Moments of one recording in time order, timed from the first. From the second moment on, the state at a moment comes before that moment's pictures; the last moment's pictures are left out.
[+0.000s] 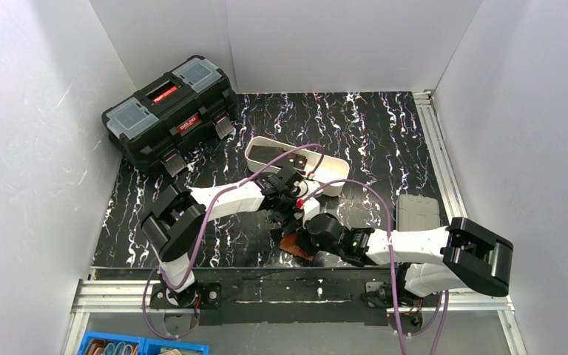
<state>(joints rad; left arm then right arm) -0.88 1.75 1.07 -0.47 0.11 0.20 1.17 1.30 0.46 0.17 0.18 0.47</state>
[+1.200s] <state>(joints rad) -0.86 1.74 1.05 -0.46 0.11 0.16 1.16 1.36 0.59 -0.07 0.20 0.53</state>
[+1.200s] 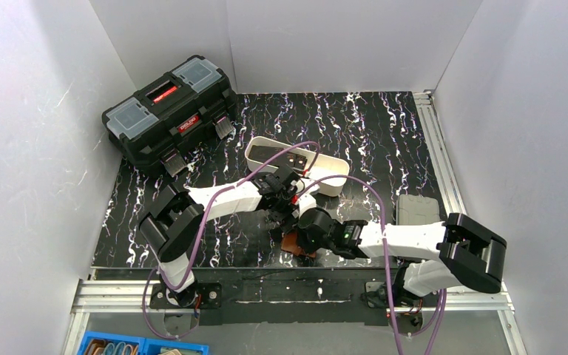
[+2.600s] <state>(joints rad) -0.75 1.68 1.36 -1.03 0.10 0.34 0.97 1.04 0.67 -0.44 0.34 0.61</state>
